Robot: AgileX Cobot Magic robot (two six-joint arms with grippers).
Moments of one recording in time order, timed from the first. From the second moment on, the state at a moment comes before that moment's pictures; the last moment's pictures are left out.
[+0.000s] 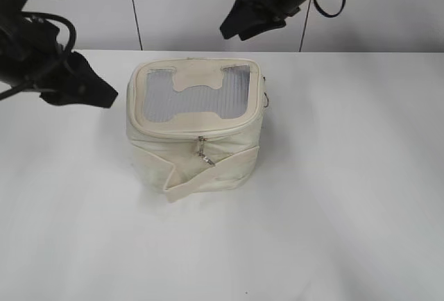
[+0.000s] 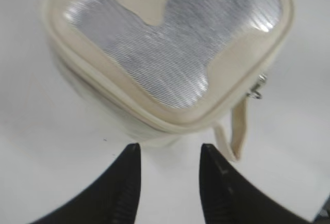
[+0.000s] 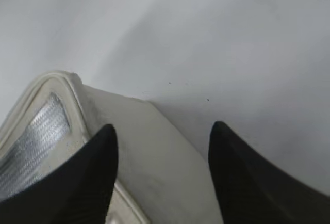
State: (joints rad) left arm -0.34 1.42 -0.96 -0.60 0.72 0.80; right arm 0.30 2.44 -2.32 0.75 1.19 -0.54
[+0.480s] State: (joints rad) left arm -0.31 1.94 -1.64 -0.76 0.97 1.02; right arm 0.03 1.98 -1.29 1.26 0.88 -1.06
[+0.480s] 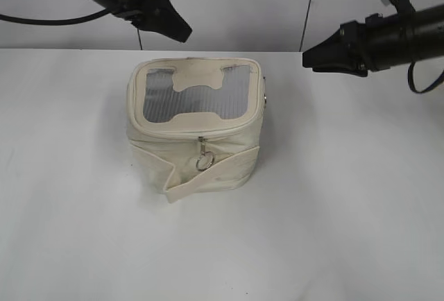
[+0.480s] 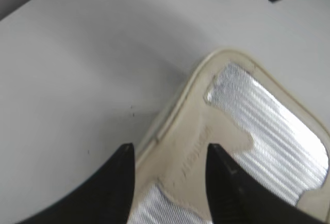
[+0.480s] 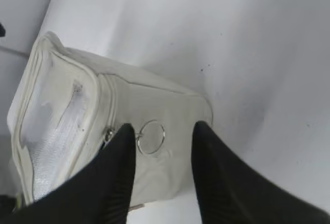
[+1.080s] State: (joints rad) left arm -0.37 2.24 -1.96 -0.70 1.19 1.07; right arm 0.05 1.90 -0.86 1.82 0.75 -1.96
